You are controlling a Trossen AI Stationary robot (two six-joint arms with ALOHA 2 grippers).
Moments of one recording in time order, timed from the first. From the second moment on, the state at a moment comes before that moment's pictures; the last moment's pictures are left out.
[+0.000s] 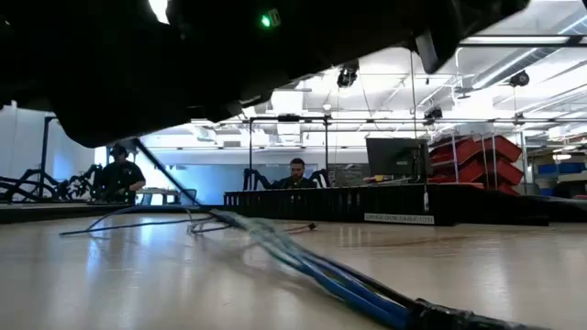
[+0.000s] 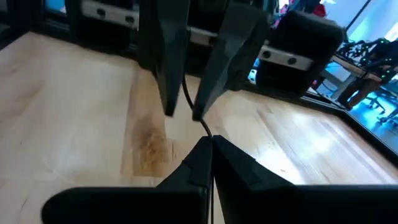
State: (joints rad) left arm -0.80 1.62 0.25 1.25 -0.57 0.04; right arm 0.47 2.44 1.52 0.61 0.71 -0.19
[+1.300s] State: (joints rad) left arm -0.76 1.62 0.25 1.29 -0.48 0.04; right arm 0.49 2.44 1.48 0.80 0.69 -0.31
